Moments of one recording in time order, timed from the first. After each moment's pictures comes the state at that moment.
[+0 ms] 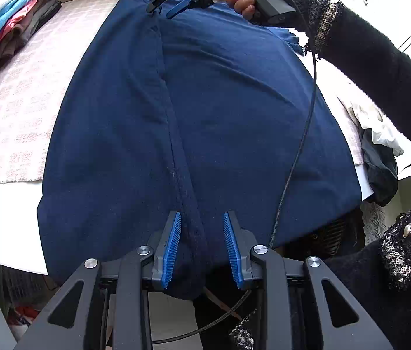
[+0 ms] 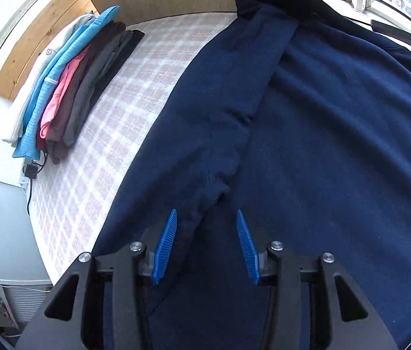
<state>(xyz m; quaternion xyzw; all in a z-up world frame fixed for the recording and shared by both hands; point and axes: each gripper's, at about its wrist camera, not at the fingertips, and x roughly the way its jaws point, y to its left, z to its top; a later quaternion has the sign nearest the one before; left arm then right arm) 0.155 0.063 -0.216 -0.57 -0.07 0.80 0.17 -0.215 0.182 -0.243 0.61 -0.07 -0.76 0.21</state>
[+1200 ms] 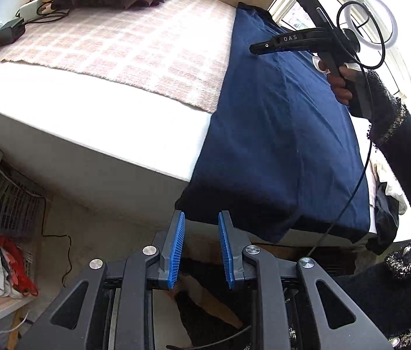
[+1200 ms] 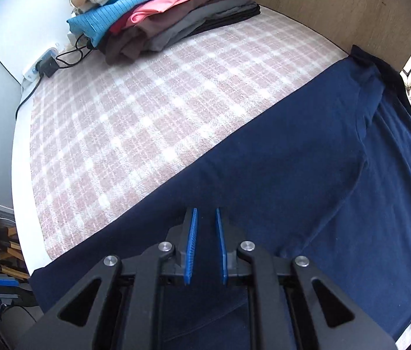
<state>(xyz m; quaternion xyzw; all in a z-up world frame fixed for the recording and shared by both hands) 0.237 -0.042 -0.202 -0.53 -0.19 0.82 0.05 -0.101 0.087 -0.223 0.55 0.09 -0.78 0.26</state>
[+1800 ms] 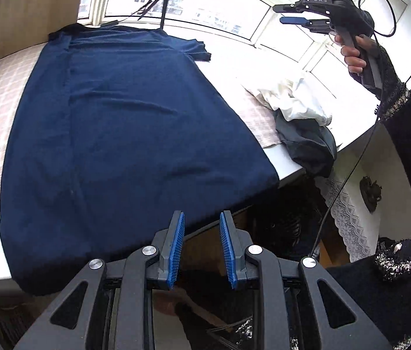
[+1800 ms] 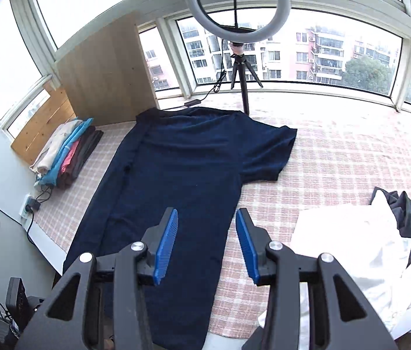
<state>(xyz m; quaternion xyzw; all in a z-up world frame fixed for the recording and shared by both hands) 0.204 0.162 -0.142 -0.50 -0.01 0.80 0.34 0.126 0.454 -0.025 0.42 -0.13 -0.89 -0.03</state>
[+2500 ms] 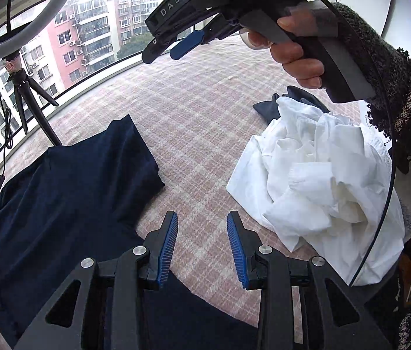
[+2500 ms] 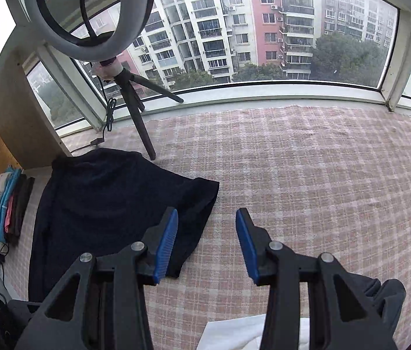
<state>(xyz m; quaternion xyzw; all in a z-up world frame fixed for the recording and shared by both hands) -0.104 0.445 -0.136 -0.45 0.19 0.77 0.41 -0.090 0.646 -0.124 0.49 -0.18 -0.85 -0.07</state>
